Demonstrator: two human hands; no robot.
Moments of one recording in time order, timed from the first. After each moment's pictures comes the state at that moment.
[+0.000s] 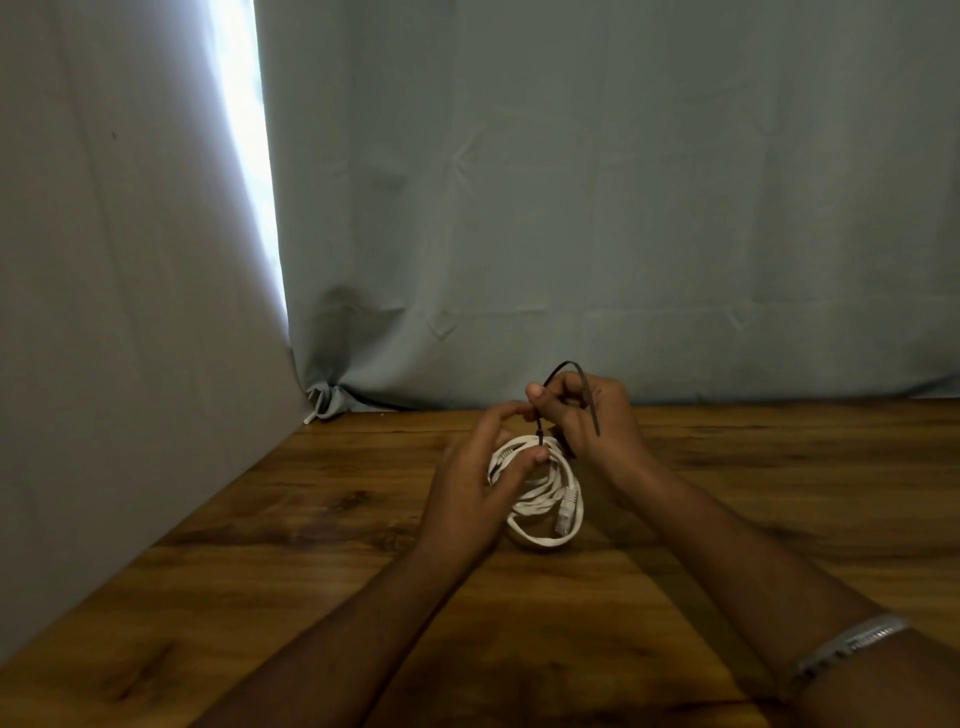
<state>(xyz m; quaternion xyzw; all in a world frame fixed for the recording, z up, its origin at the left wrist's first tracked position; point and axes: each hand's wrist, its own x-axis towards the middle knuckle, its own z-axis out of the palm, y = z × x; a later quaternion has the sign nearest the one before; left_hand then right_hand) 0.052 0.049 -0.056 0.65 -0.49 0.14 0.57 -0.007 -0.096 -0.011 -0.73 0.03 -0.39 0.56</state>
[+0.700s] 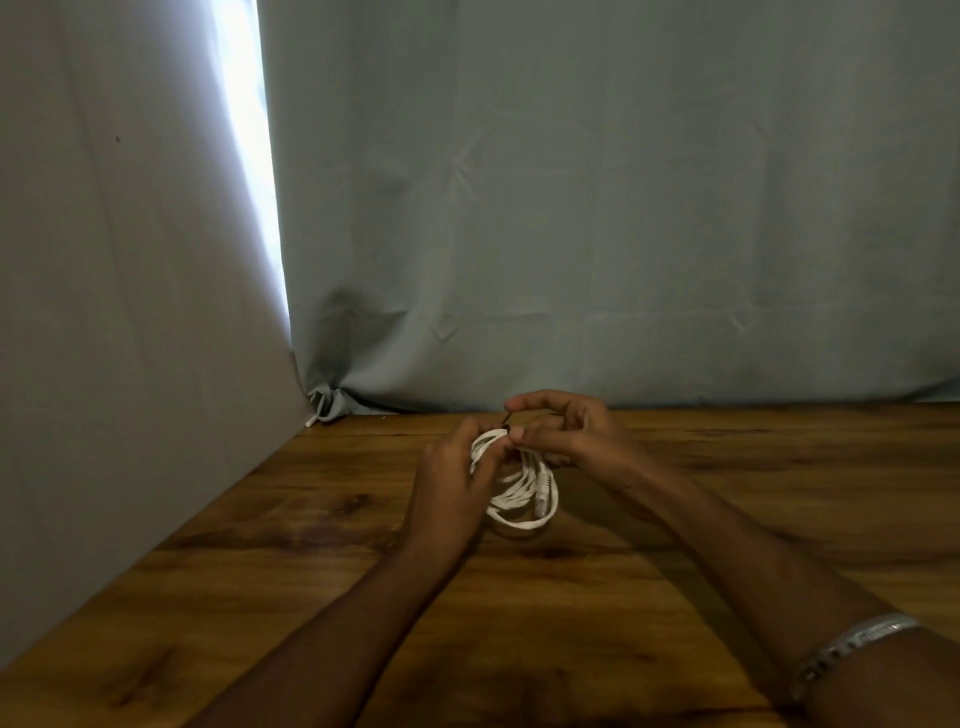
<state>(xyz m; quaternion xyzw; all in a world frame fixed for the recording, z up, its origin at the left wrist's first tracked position) 0.082 0.052 -0.063 0.69 -0.42 0.22 0.55 -0.016 -0.099 -0.014 -0.74 -0.04 -0.21 0.64</state>
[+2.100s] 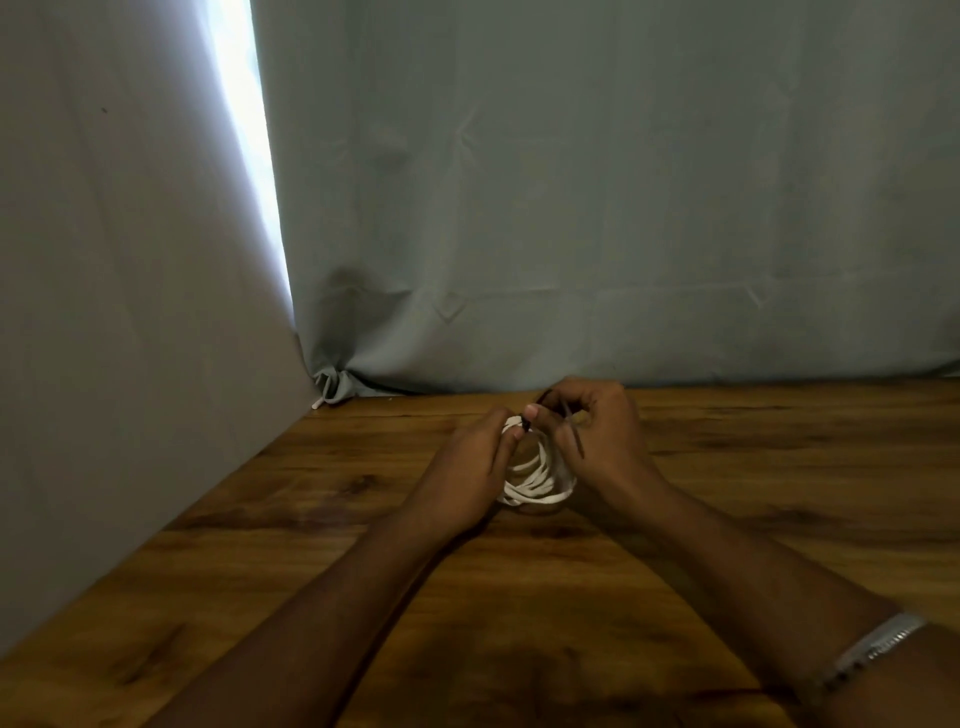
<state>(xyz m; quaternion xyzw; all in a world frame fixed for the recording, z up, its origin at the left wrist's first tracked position) 0.087 0.050 -0.055 0.78 -0.49 0.14 0.37 0.001 -0.096 -0.041 -0.80 0.04 -0.45 0.39</state>
